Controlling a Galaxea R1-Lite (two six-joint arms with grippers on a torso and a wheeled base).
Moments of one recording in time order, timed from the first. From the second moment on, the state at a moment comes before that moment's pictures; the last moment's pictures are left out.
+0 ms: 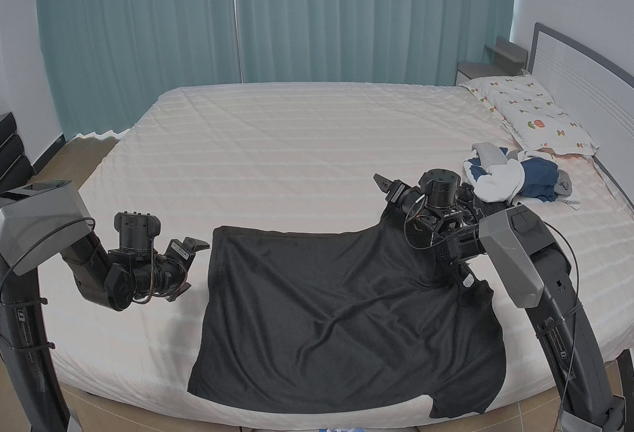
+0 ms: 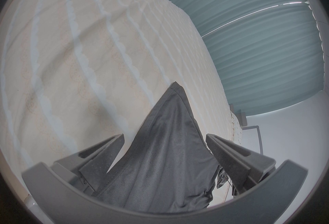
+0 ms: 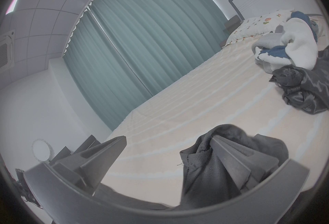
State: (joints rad) left arm -0.07 2.22 -0.79 -0.80 -0.18 -1.08; right arm 0.29 2.84 -2.00 -0.78 0.01 0.61
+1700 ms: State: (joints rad) left arm -0.07 2.22 -0.79 -0.80 -0.18 -1.08; right arm 0.09 2.47 -1.25 -0.76 0.22 0.26
